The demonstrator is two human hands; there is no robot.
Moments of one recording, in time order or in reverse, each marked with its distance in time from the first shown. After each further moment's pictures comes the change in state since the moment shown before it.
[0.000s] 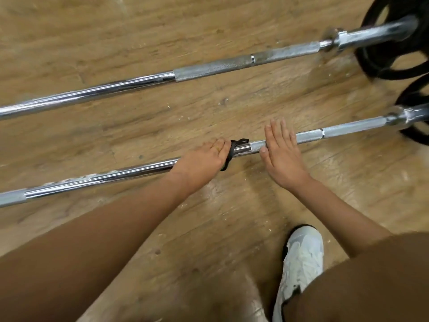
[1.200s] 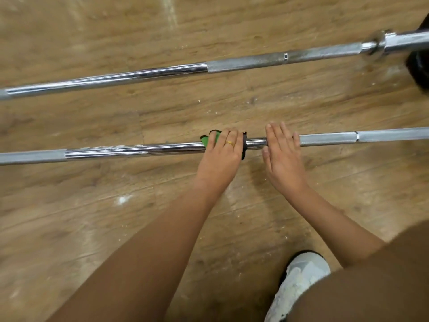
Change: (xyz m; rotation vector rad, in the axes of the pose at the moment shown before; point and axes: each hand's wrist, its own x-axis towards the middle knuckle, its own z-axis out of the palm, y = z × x) left_hand -0.010 0.045 0.044 0.051 0.323 -0.420; right_hand -0.004 -0.031 0.039 0.067 0.272 -0.195
